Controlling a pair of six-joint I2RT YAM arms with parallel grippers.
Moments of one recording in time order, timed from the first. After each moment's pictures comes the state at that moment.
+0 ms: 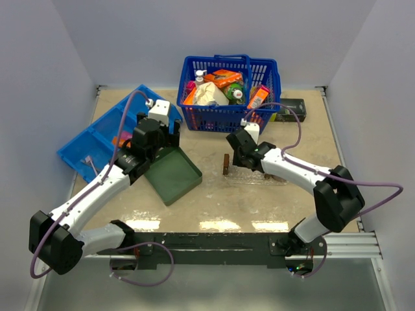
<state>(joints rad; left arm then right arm) -0.54 1.14 0.93 -0.14 -0.37 -0.09 0.68 1.54 1.03 -0.50 0.47 0.68</state>
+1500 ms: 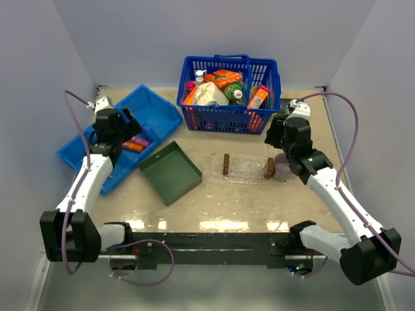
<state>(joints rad) -0.01 1.21 0.92 -0.24 -0.16 -0.47 0.35 1.06 0.93 -0.32 0.32 0.37</state>
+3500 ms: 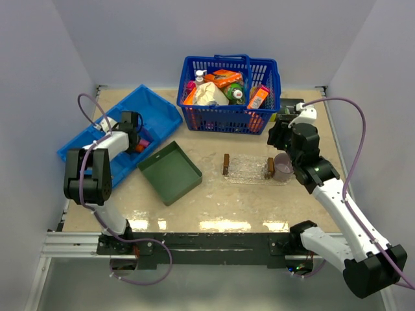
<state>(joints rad) -0.03 1.74 1.05 -0.33 -0.50 -1.05 0.35 0.95 0.88 -0.27 0.30 0.34</state>
